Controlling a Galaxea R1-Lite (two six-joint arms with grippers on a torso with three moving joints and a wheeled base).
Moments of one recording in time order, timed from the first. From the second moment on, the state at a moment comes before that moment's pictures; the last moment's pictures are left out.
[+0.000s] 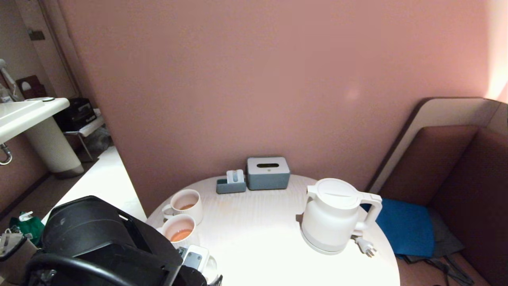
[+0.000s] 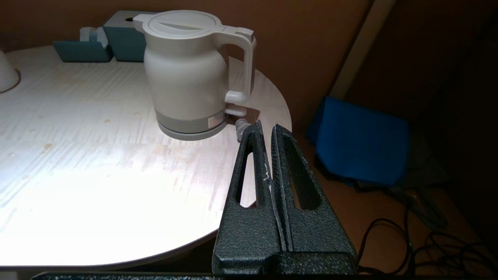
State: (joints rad) left arm -0.79 2.36 -0.14 -1.52 0.46 -0.25; right arm -0.01 0.00 -0.03 0.08 0.02 -0.01
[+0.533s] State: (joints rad) left arm -0.80 2.35 -0.15 -1.52 0.46 -0.24; right arm -0.01 0.00 -0.03 0.08 0.01 -0.01
